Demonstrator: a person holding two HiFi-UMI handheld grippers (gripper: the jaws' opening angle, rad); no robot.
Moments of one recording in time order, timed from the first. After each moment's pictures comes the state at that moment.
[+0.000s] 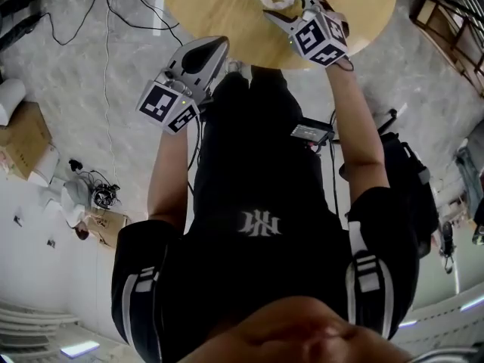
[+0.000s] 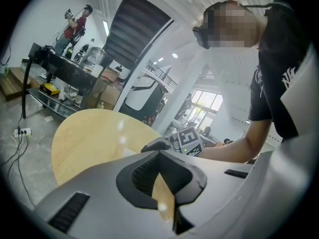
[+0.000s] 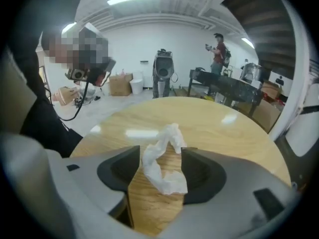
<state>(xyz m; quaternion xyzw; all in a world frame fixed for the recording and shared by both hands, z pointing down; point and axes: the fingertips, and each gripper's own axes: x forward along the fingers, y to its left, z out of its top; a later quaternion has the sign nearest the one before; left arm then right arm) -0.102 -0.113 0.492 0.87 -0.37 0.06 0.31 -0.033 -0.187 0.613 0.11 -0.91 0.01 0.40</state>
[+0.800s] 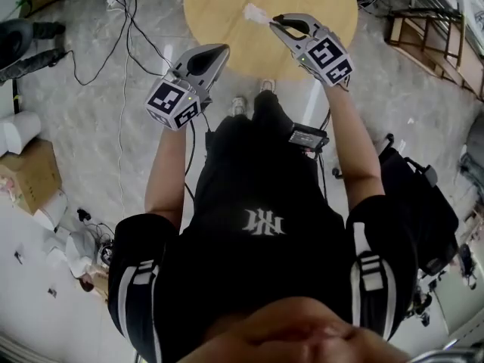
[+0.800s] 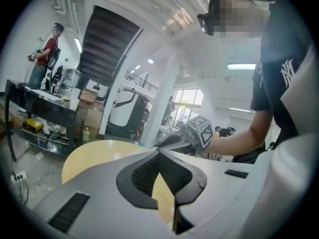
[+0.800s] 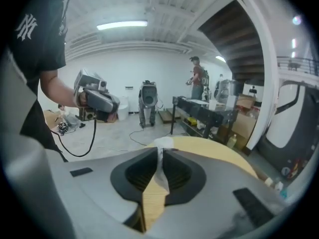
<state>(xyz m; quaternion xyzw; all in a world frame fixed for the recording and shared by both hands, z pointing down) -0.137 -0.091 0.392 0.93 -0.31 0.05 0.18 -0.050 -0.153 0.442 0.22 -0.93 0.04 0.27</state>
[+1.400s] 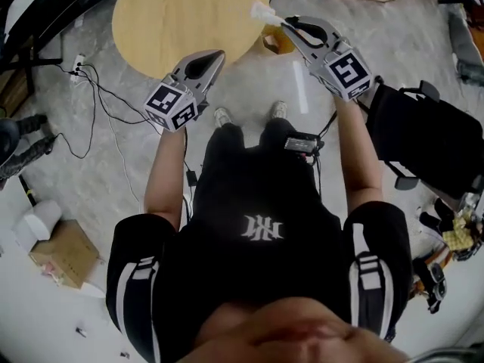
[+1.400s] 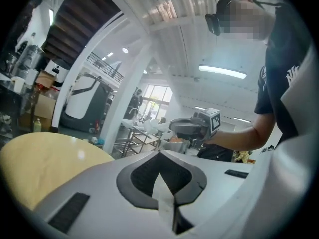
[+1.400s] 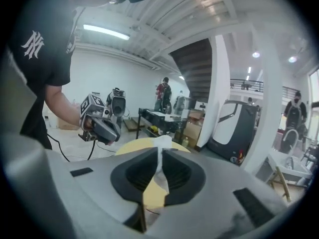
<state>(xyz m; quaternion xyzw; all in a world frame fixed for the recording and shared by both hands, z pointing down) 0.036 -0.016 0.370 0.97 -0.12 0.06 0.18 0.164 -0.025 0.327 0.43 -0.87 0.01 0.22</state>
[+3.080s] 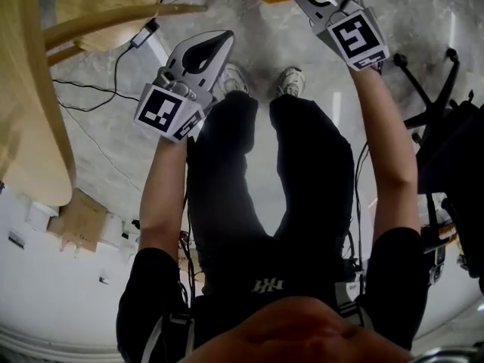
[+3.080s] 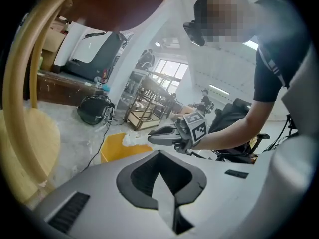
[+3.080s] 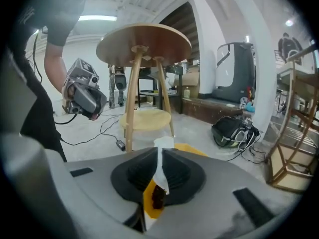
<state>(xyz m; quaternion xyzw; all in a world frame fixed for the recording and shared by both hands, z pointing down) 0.257 0.018 0.881 0.94 -0.13 0.18 0.25 0.366 -0.036 0.936 0.41 -0.87 0.11 0.25</state>
